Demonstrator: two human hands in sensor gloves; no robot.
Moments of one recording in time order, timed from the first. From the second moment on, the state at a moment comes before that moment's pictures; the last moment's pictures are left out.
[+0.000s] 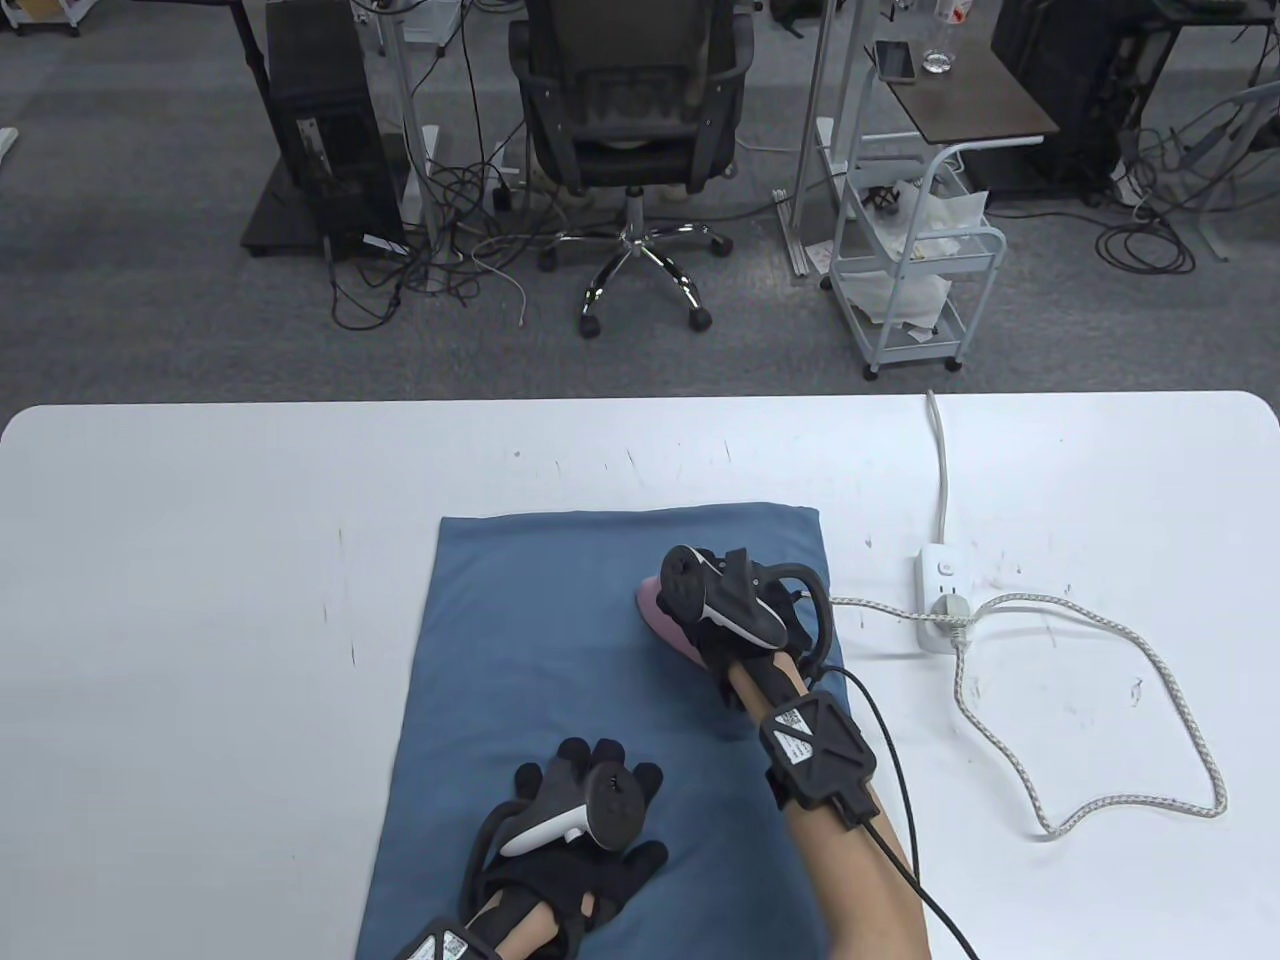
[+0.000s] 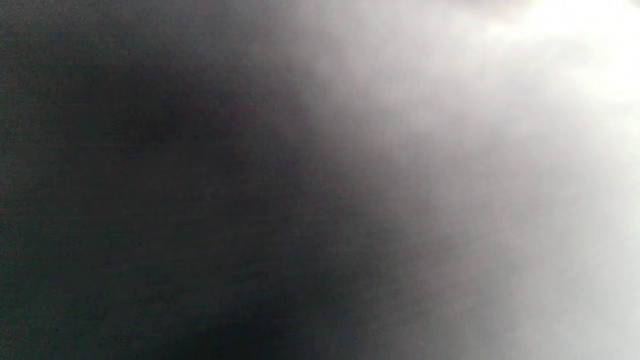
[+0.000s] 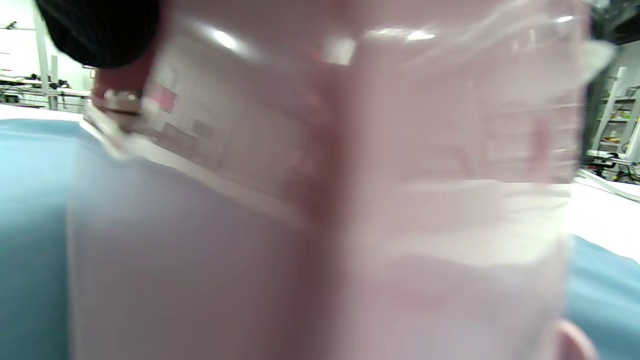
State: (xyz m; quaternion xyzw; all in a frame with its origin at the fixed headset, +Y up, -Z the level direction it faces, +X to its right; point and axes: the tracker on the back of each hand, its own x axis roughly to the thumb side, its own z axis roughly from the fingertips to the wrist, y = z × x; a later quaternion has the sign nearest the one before) left_hand -0.098 -0.813 -0.270 -0.37 -0.18 0.08 0.91; right_hand 0.056 -0.727 -0.458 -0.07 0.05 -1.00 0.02
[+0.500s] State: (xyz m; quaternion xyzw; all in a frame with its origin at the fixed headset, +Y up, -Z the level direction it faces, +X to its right) left_hand -0.098 -0.814 -0.270 -0.37 -0.18 0.08 0.91; right_hand 0.047 -0.718 -0.360 -0.23 0.06 -0.97 0.03
